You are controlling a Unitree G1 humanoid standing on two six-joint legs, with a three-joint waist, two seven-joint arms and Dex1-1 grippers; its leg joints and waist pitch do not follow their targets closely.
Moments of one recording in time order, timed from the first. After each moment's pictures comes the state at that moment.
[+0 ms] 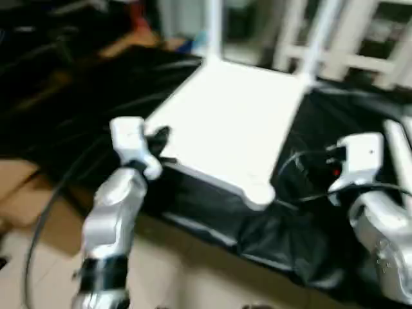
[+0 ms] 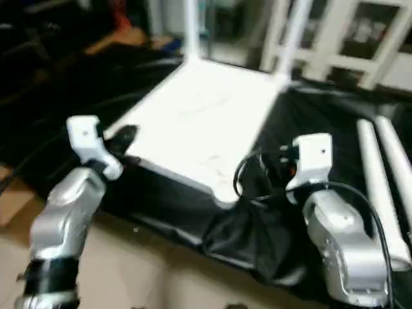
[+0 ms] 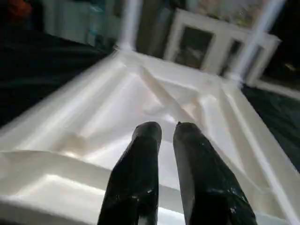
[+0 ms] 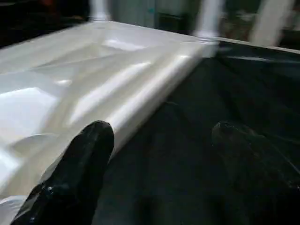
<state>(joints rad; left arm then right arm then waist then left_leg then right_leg) -0.31 0.00 0.13 -0.06 -0.18 0.41 -0.27 -0.17 -0.32 -0.15 -0.33 0.27 0.67 0.13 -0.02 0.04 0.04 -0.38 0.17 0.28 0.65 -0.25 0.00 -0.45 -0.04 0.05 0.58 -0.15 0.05</state>
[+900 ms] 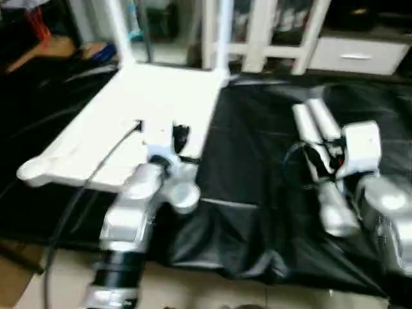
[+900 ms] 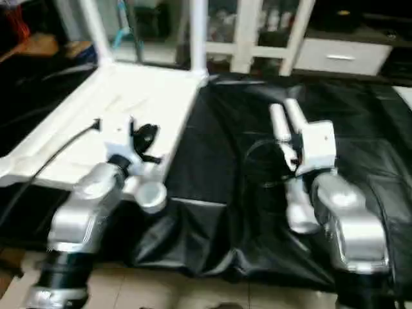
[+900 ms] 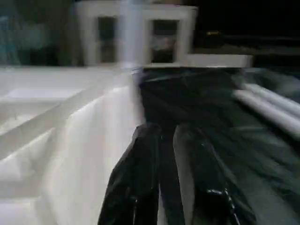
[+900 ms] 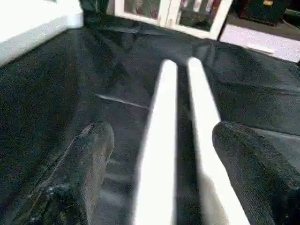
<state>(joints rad) -0.37 0.07 -0.02 0.00 -0.11 0.36 -0.33 -0.32 -0.48 -0.14 -0.08 0.20 0.72 0.19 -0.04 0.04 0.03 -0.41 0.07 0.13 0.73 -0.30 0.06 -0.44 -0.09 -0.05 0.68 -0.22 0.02</state>
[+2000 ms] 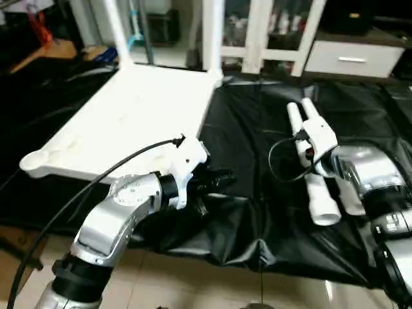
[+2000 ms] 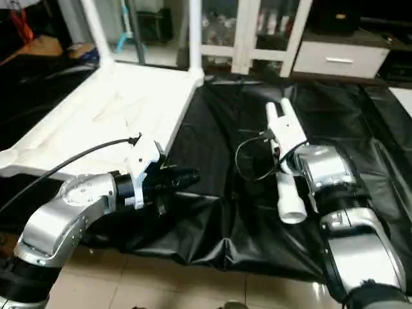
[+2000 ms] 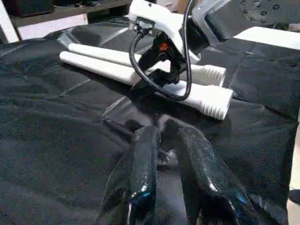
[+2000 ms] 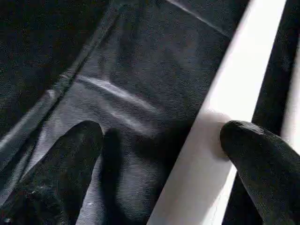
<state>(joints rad) -0.35 0.32 -0.24 -0.18 -0.26 0.53 -0.79 -0.83 -0.48 0.15 0.81 0.03 0.68 0.49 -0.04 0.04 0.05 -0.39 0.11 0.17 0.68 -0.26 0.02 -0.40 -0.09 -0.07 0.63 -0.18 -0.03</state>
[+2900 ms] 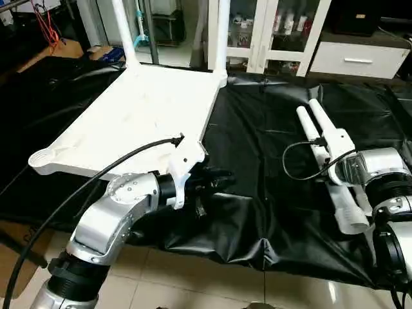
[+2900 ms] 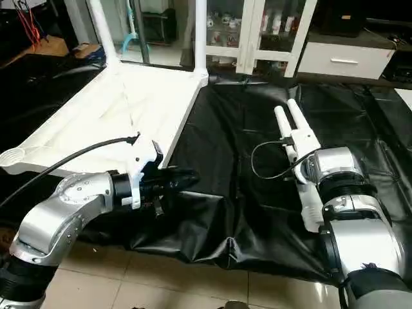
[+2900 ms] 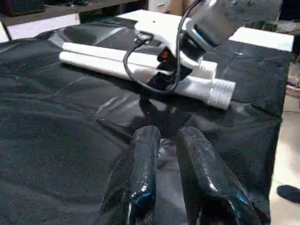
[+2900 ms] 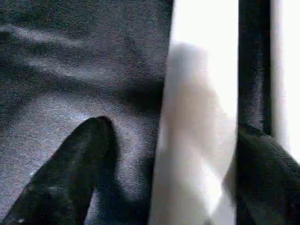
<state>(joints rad) -0.36 0.34 -0.24 -0.20 -0.30 0.55 -0.82 -0.90 -0.48 0.03 1.02 0.04 0.83 0.34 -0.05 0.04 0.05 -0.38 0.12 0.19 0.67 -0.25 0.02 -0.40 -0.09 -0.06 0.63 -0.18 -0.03</state>
